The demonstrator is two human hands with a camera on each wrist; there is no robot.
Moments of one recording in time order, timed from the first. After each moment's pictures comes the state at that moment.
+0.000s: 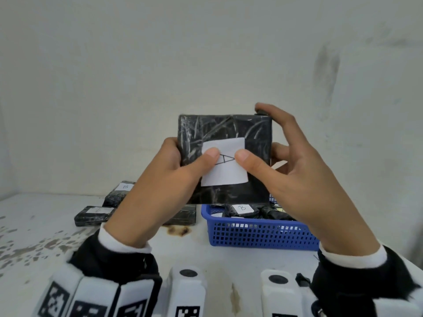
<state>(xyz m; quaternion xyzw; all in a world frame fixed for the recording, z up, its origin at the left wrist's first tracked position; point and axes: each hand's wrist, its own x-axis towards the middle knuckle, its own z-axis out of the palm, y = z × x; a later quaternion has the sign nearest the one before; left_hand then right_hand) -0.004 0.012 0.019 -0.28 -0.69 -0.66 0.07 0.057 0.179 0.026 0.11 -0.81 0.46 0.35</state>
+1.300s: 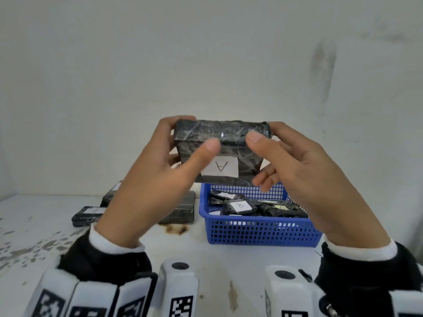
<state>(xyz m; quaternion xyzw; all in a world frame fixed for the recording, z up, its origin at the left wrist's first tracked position) -0.002 0.011 0.019 -0.35 -0.67 -0.63 0.17 0.061 0.183 0.032 0.09 -0.81 0.48 0.32</state>
